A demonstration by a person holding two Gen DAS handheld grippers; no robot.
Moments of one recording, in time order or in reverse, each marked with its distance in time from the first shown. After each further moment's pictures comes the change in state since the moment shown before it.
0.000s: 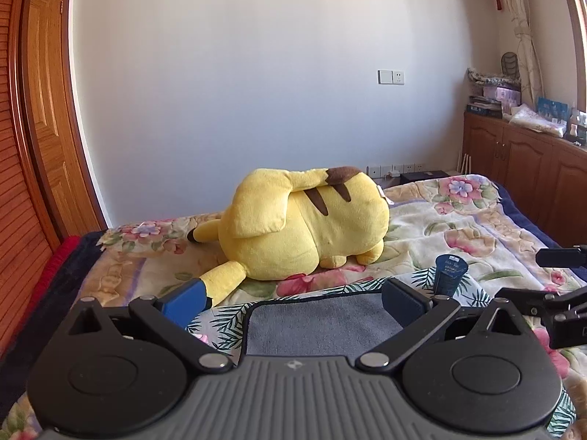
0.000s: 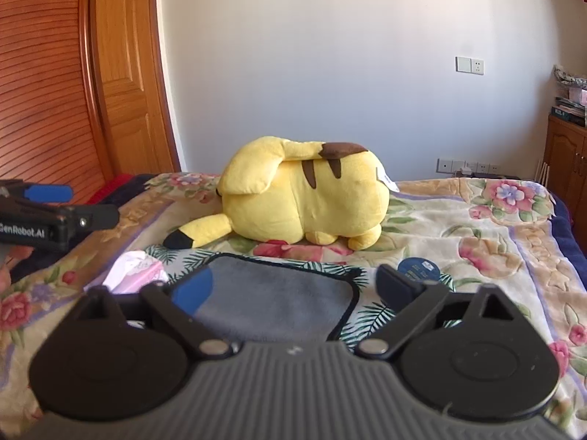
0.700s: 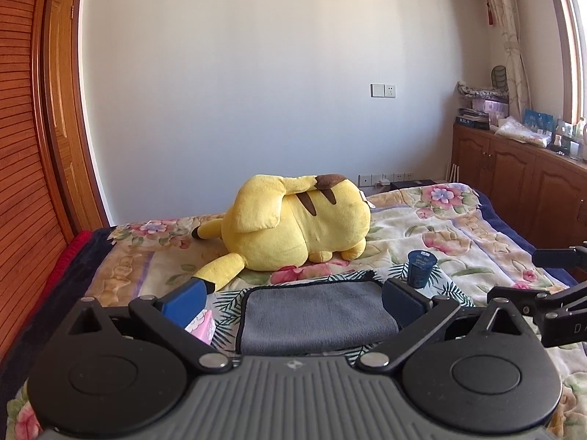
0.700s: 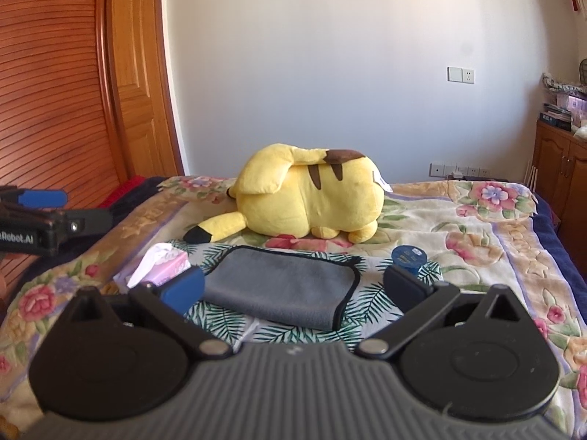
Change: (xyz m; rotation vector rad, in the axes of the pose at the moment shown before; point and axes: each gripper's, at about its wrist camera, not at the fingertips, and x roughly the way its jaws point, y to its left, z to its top) left arm -0.093 -0.006 -0.024 -0.018 -0.022 -0.011; right arm -0.072 0.025 -0.016 0.000 -0.019 -0.017
